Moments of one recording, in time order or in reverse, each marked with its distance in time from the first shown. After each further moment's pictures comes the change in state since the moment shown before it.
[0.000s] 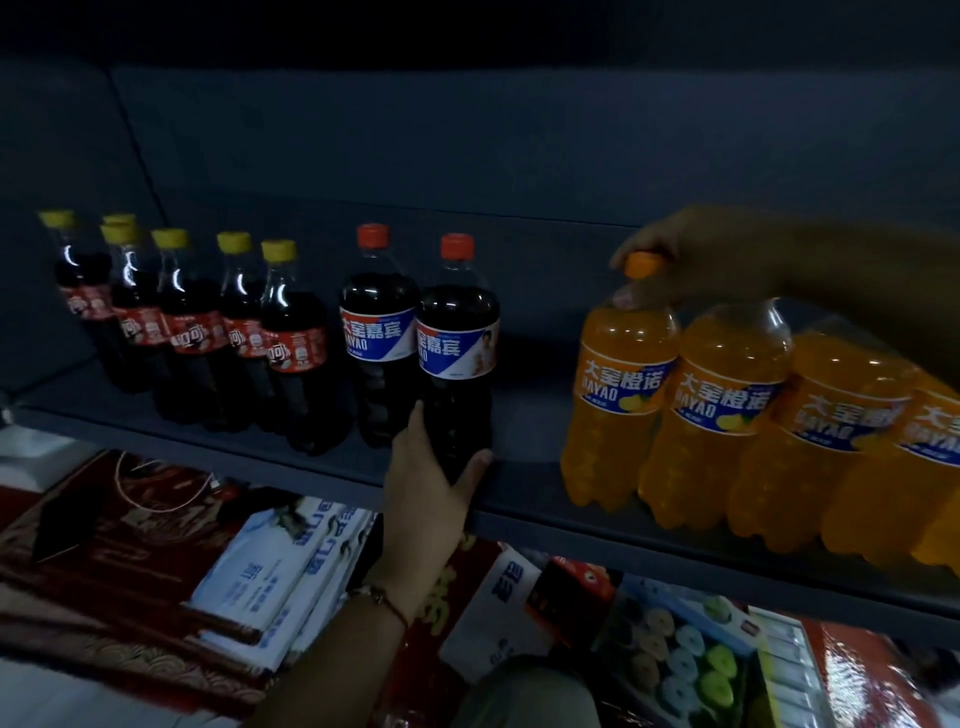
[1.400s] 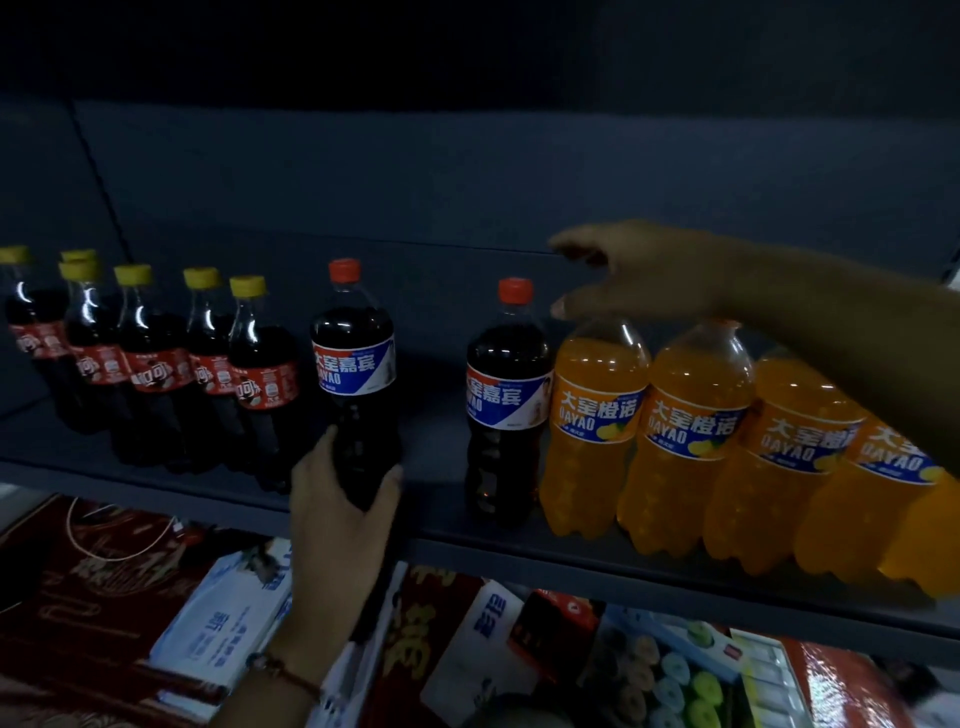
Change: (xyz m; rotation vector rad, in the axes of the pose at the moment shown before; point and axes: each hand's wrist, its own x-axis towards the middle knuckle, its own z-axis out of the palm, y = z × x) left_hand 0.005 -0.005 -0.048 -0.049 0.194 0.013; right_hand 0.004 -0.021 -0.006 0.077 0.124 -0.036
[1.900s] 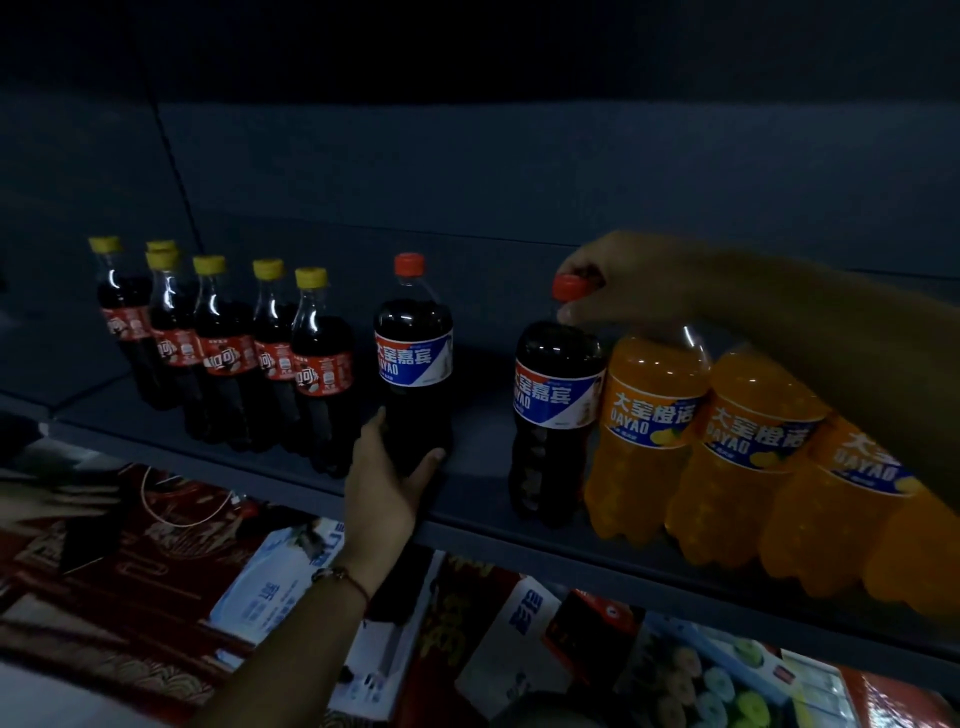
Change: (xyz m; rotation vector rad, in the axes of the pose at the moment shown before) left_hand 0.039 -0.033 0.014 -0.028 -0.063 -0.055; right_hand 0.035 -0.028 0.021 0.017 -0.066 -0.050
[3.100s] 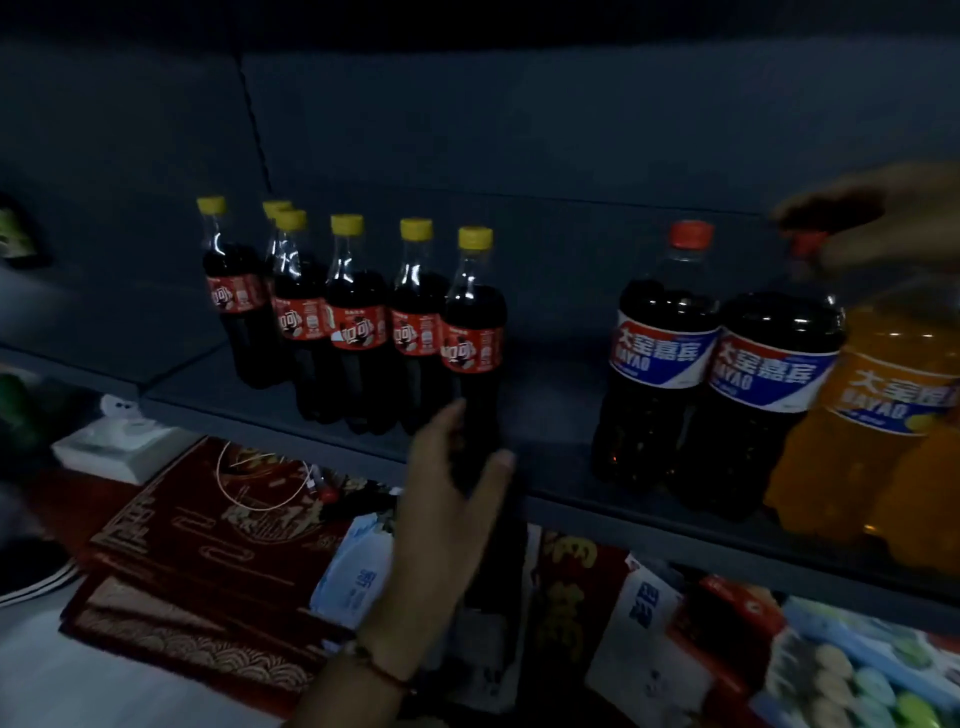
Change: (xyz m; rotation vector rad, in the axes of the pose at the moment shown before) left_hand -0.006 -0.035 -0.100 -0.270 -0.138 0.057; right_hand 0.005 0.008 -0.004 0.205 0.037 0.269
